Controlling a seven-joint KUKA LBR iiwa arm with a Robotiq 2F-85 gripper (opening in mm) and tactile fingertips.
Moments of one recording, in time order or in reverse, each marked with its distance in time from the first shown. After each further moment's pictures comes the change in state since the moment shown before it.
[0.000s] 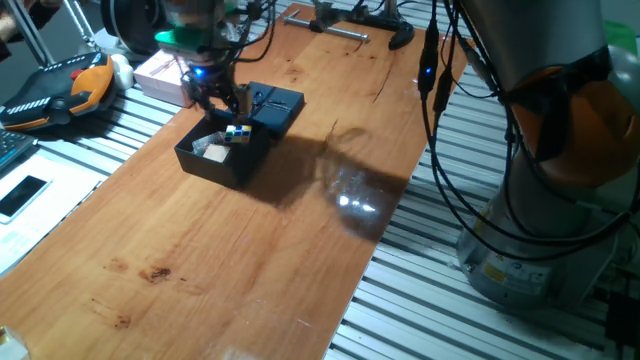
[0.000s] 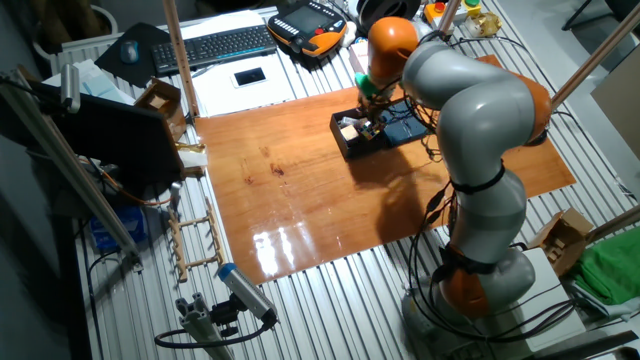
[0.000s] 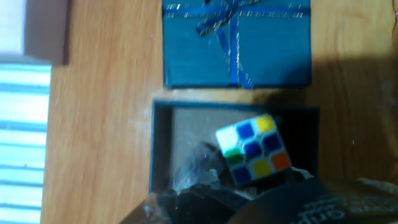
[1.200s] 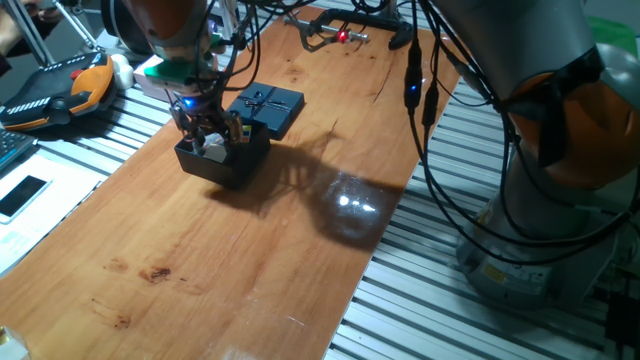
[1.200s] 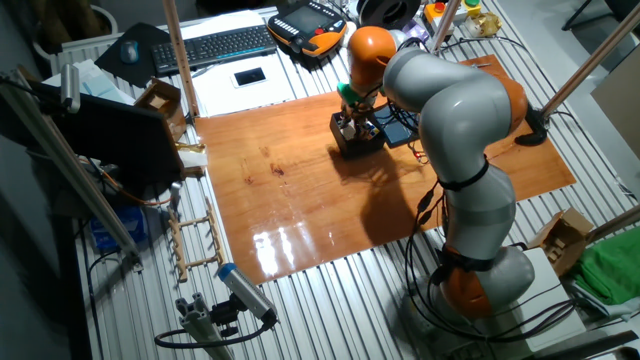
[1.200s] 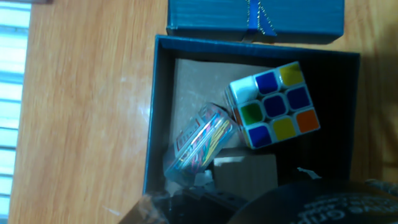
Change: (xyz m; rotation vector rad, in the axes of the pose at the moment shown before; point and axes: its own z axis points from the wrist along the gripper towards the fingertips) arm 0.036 0.006 0.047 0.034 0.026 -0.046
